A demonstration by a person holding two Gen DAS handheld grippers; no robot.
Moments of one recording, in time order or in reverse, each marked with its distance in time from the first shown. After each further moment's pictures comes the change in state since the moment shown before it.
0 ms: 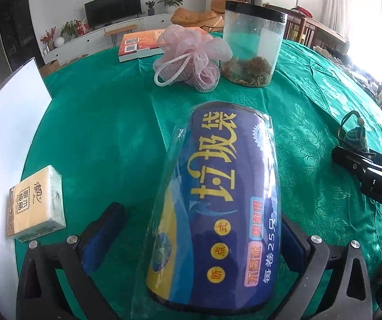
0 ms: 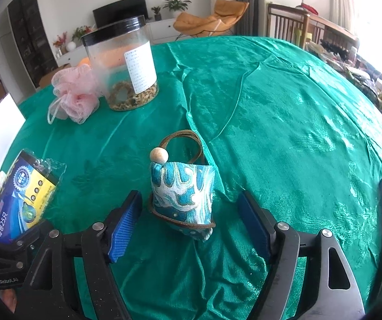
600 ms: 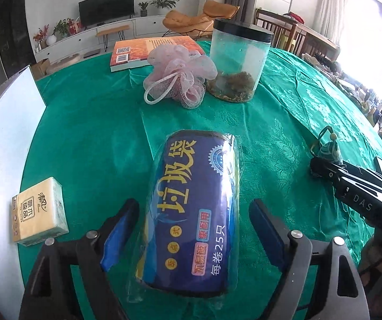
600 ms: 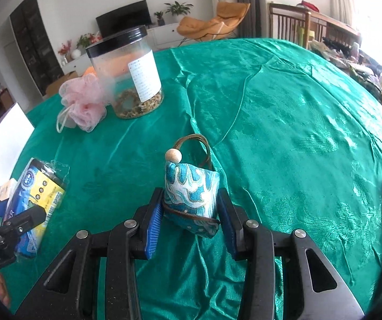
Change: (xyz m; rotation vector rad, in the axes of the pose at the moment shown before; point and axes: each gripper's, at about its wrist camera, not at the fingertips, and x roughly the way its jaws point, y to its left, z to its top) left arm -0.021 -0.004 0.011 -0.009 -0.009 -0.068; right arm -0.007 -0.004 0.001 0.028 -0.018 0.052
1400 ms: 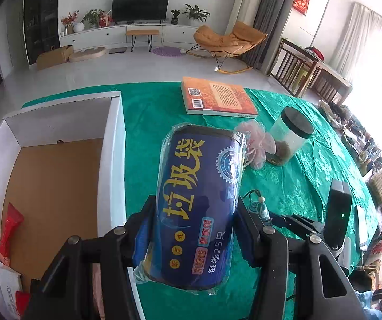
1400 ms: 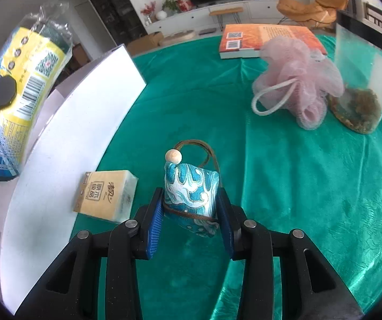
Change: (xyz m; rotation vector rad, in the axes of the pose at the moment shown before) left arm -0.117 0.139 0.046 -0.169 -0.042 -0.047; right arm 0.043 0.186 0.017 -0.202 0.152 0.412
